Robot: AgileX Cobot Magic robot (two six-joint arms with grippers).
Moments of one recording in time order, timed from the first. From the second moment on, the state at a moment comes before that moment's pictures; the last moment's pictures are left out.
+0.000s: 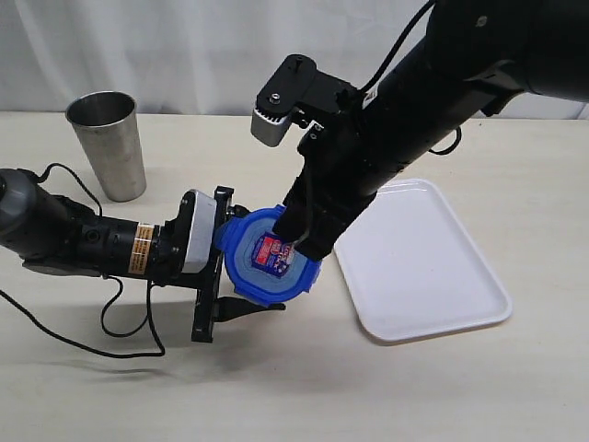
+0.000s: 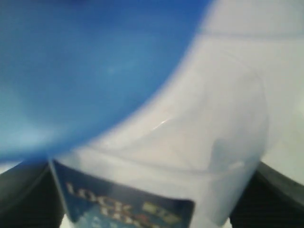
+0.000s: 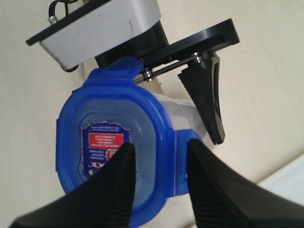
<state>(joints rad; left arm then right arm) -0.30 2.18 -0.92 1.35 -1.15 0.08 0.57 1.69 -1.28 0.43 0.89 -0.87</state>
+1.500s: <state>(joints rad) -0.30 2.18 -0.92 1.25 -1.10 -0.11 0.57 1.70 -1.31 0.09 0.89 -0.55</state>
